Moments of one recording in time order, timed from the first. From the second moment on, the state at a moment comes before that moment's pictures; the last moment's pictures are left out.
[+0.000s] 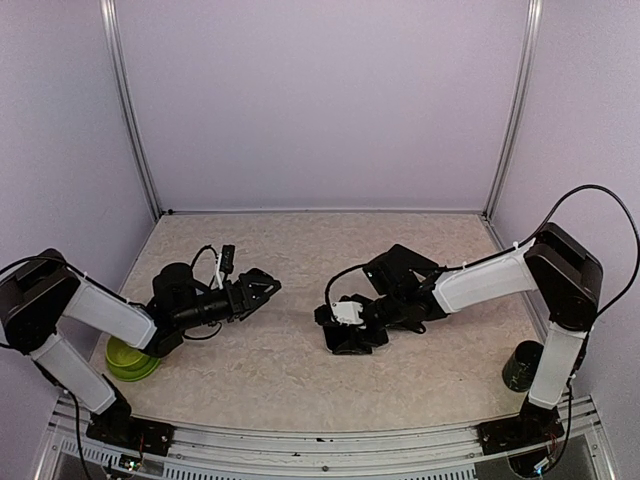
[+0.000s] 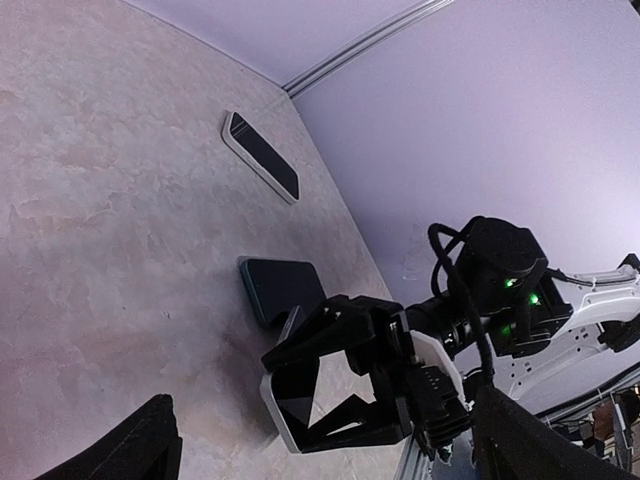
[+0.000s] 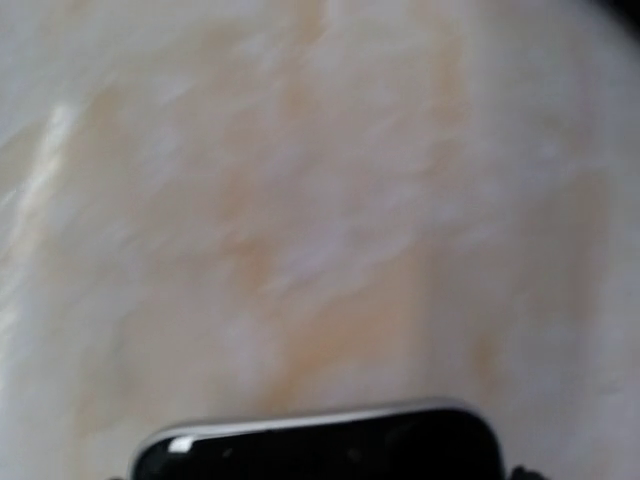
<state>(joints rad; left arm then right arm) -0.62 1.54 0.40 1.02 0.44 -0.90 0.85 1.84 0.99 0.00 -0.43 -0.80</state>
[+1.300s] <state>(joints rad) -0.77 1.84 0.69 0.72 0.37 -0.78 0.90 1.84 0.92 0.41 -0.29 -0.59</state>
